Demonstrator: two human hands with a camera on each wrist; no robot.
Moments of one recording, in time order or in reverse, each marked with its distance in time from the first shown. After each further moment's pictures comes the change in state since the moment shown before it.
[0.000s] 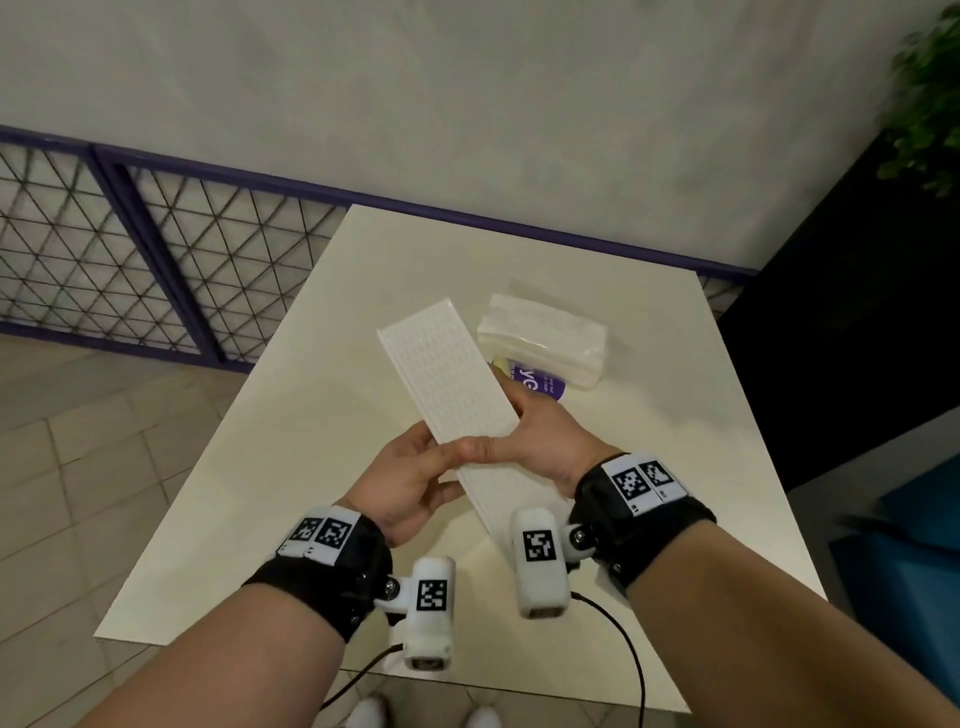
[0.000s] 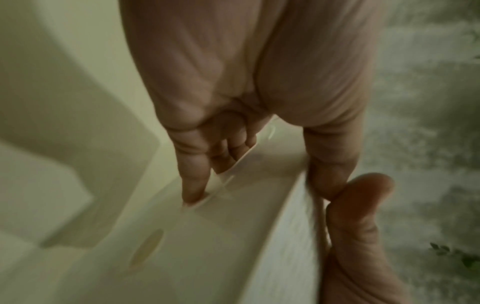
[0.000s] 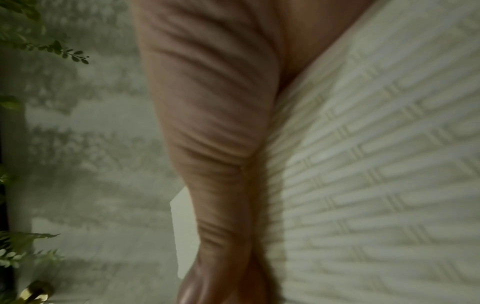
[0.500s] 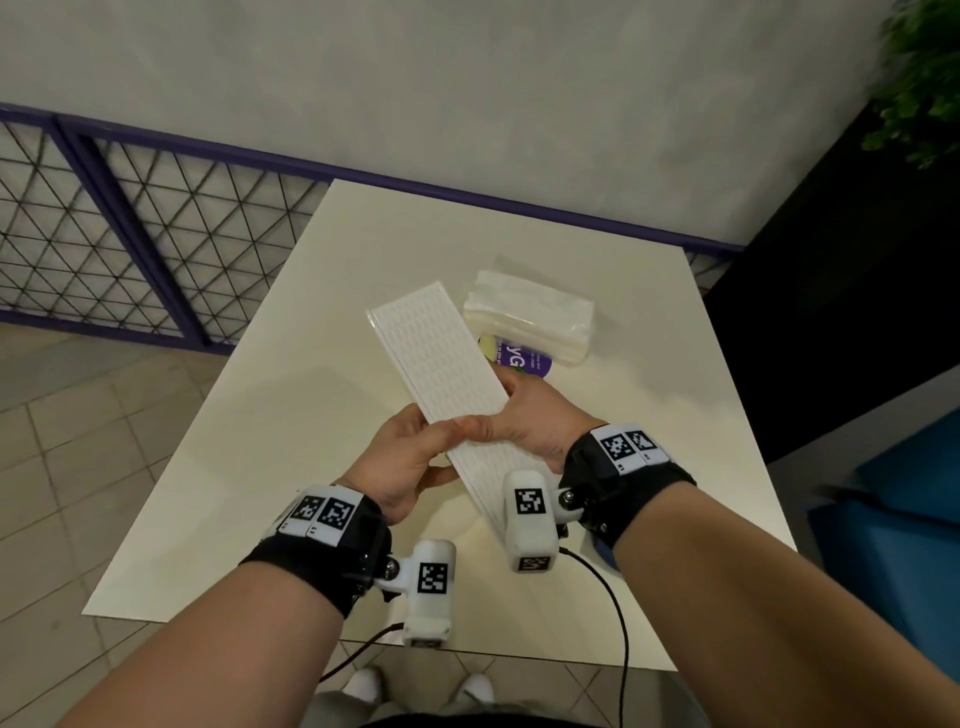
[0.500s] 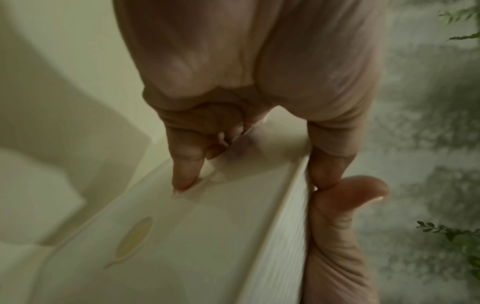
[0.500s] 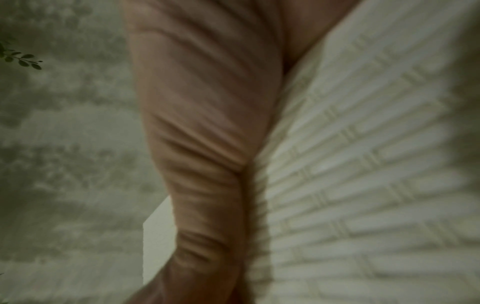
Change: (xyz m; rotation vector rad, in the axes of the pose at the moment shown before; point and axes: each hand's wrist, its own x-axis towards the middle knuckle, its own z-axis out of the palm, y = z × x) left_hand -0.002 -0.005 0.010 0.130 0.074 -0.017; right_hand -0.008 0.000 -0.005 0.144 -0.084 0.061
